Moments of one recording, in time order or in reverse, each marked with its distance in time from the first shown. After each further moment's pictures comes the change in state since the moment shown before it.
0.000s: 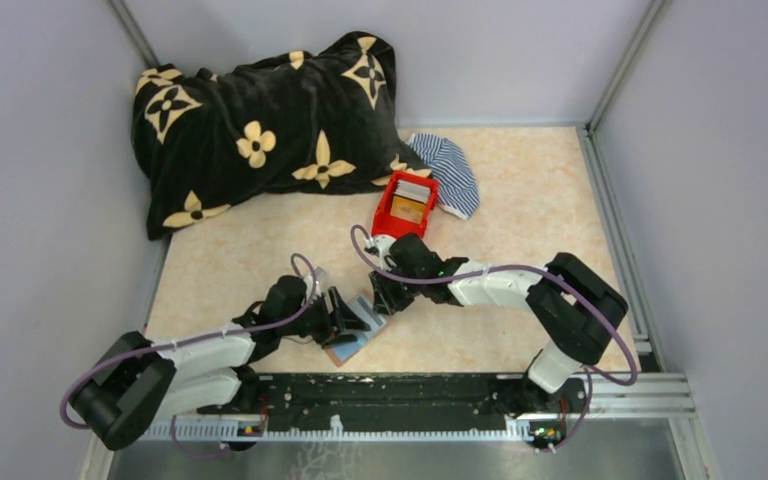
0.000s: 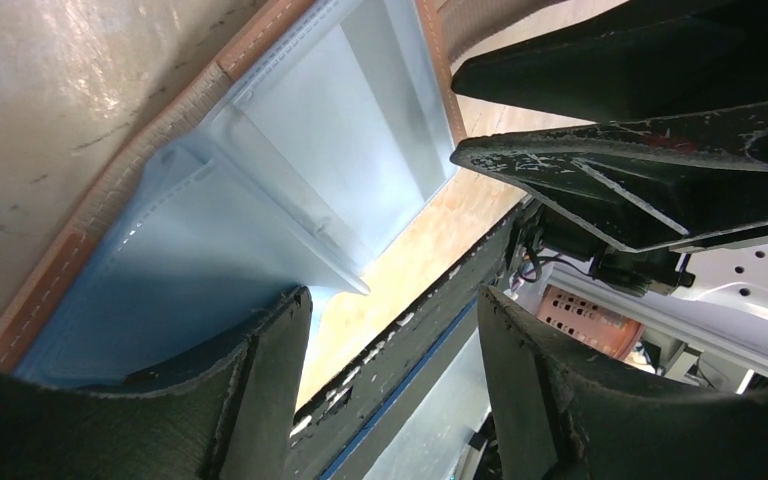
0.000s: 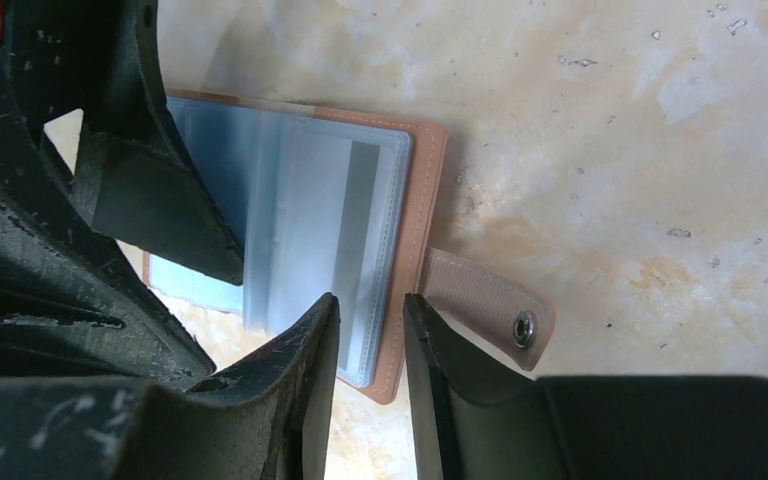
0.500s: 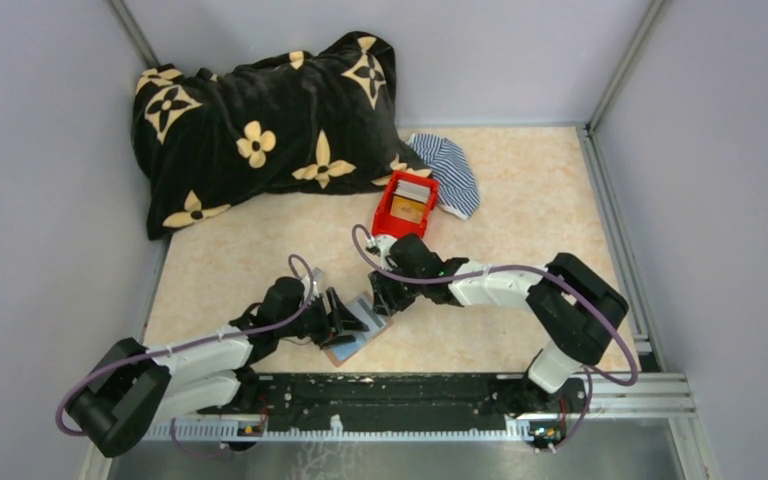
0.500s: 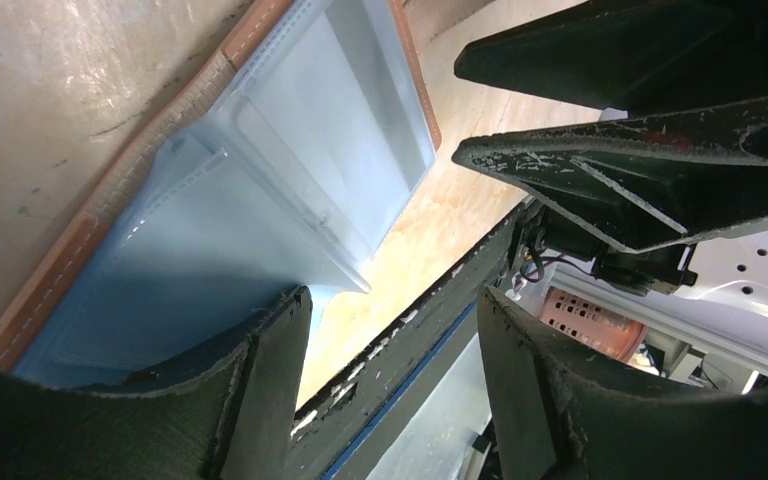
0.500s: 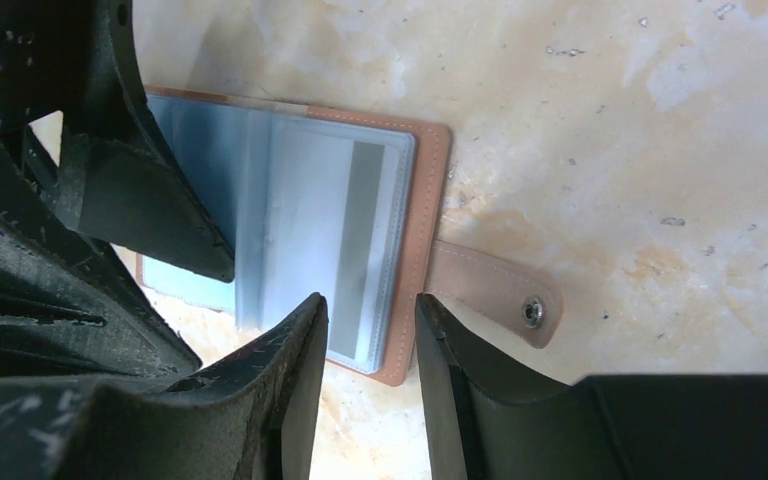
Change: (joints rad) left arm 0.006 -0.046 -0.015 -0.024 -0.005 0.006; right arm 0.003 -0.008 -0.002 -0.005 0.017 0.018
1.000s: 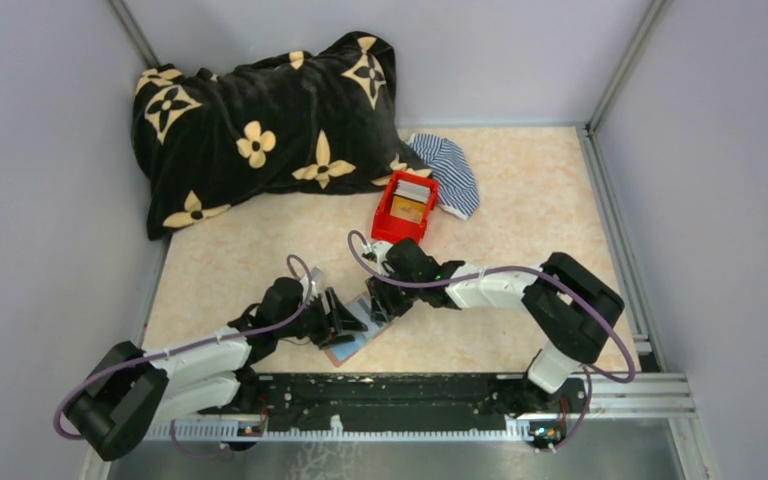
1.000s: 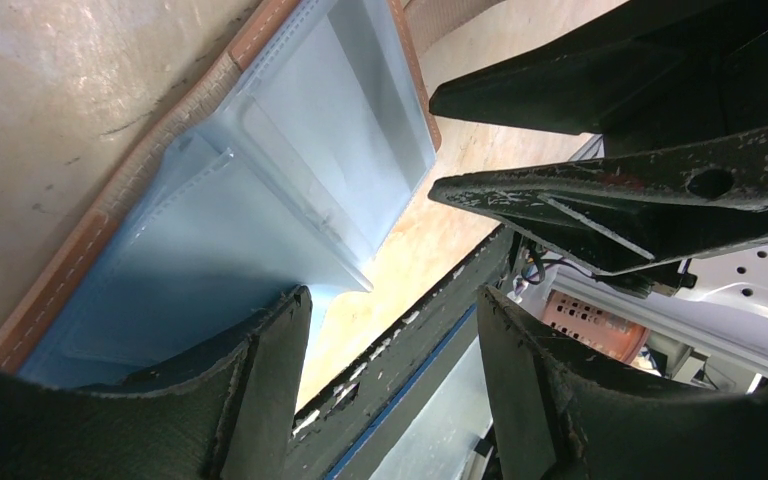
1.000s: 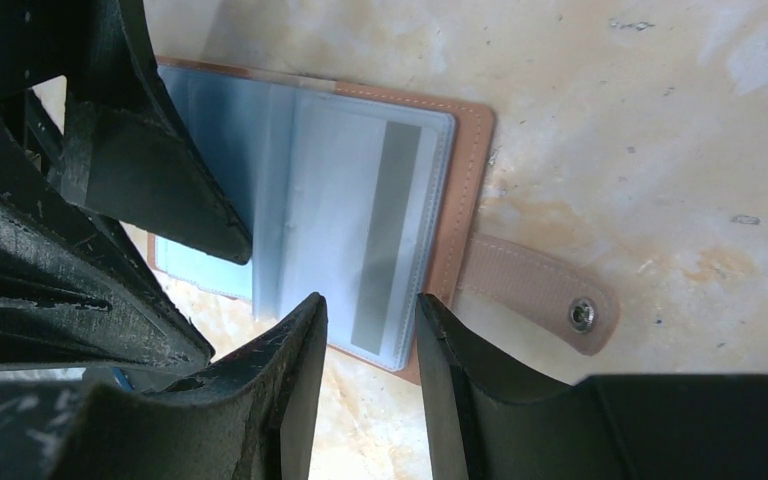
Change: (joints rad) left arm 0.004 -0.021 -0.005 -0.013 -0.003 0.004; right arm 0.018 0.014 -0.005 0.002 -0.019 0.004
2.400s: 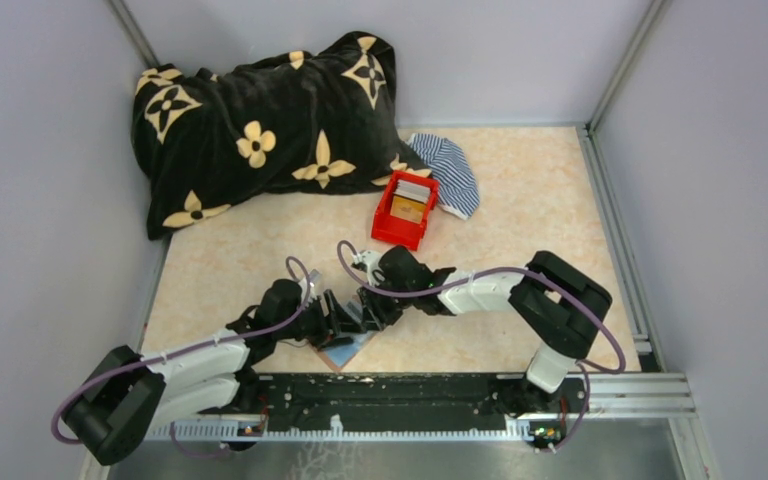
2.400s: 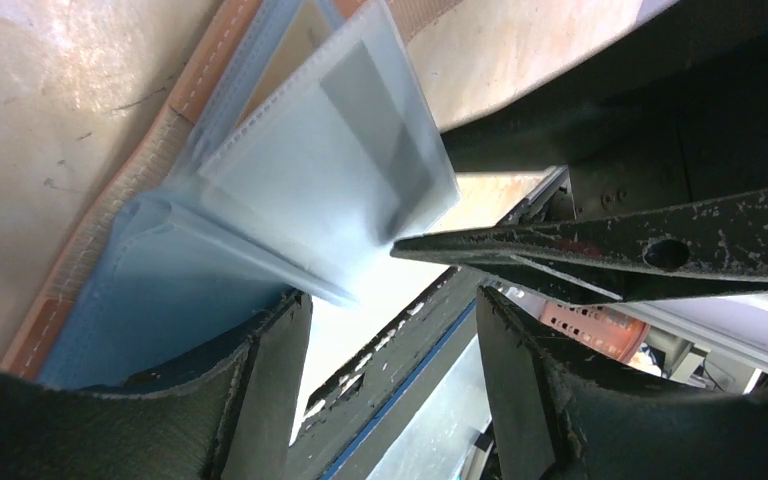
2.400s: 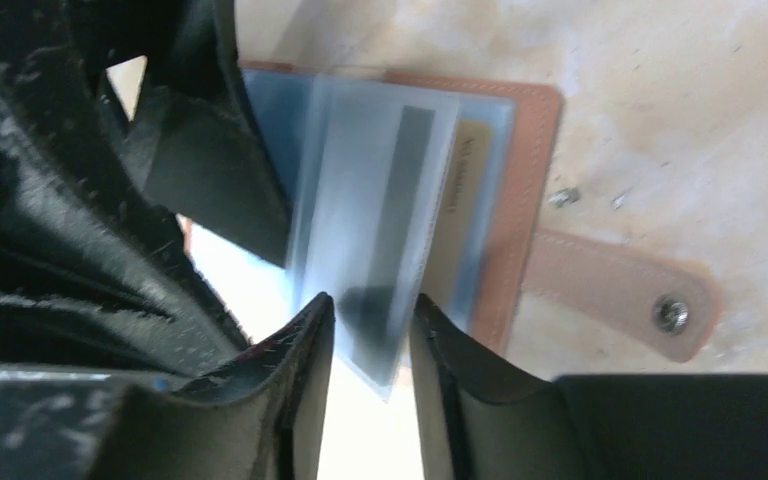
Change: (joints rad) left arm 0.002 -0.027 -0.014 -0.019 0.005 0.000; right arm 0.056 0.065 -0.011 0.129 -0.074 0.011
